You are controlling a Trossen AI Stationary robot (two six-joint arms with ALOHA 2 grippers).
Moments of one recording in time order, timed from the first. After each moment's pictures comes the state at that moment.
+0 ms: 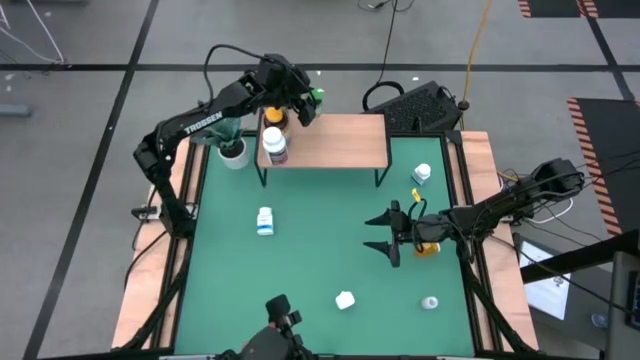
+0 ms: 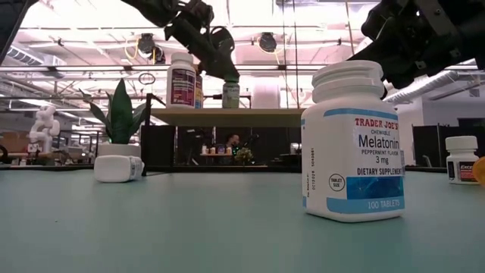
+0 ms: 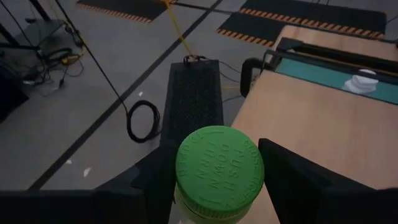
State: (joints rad) left arm 0.70 1.77 1.66 -0.40 0.15 0.20; right arm 0.31 1.16 0.28 0.56 0.35 0.30
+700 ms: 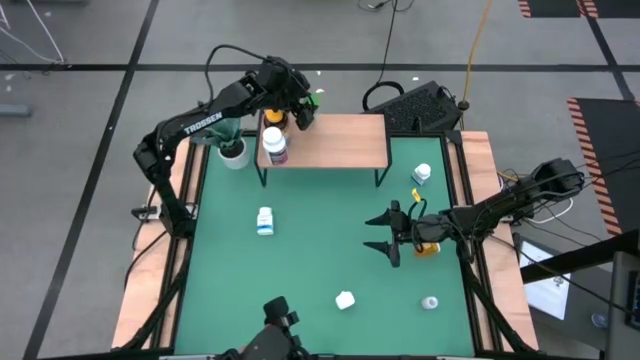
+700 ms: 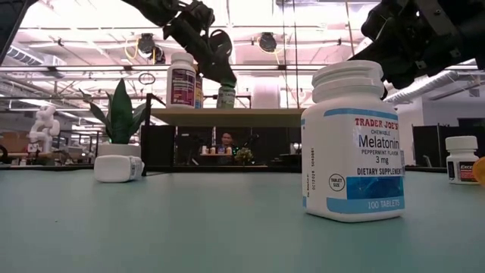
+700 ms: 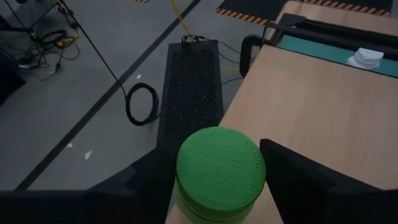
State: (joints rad) left arm 0.70 1.77 1.66 -0.48 0.13 0.21; right arm 0.31 1.16 0.28 0.56 0.35 0.31
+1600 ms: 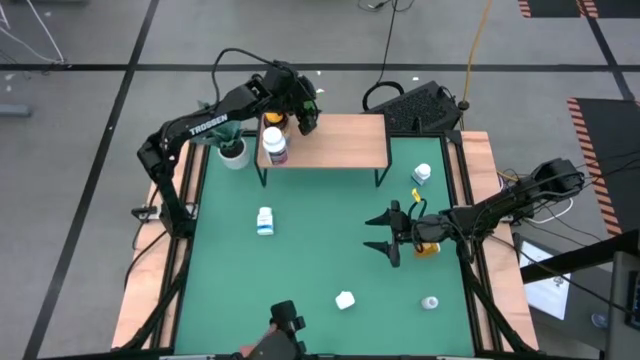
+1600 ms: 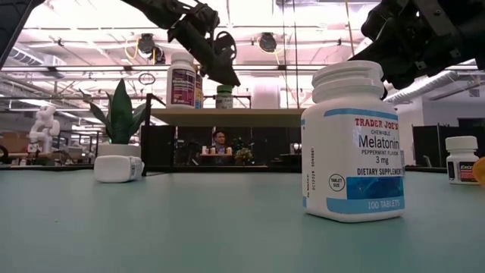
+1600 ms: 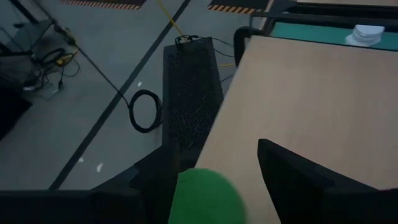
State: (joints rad) left arm 0.67 1.80 1.66 -0.46 0.12 0.33; right arm 0.31 1.16 0.28 0.56 0.35 0.30
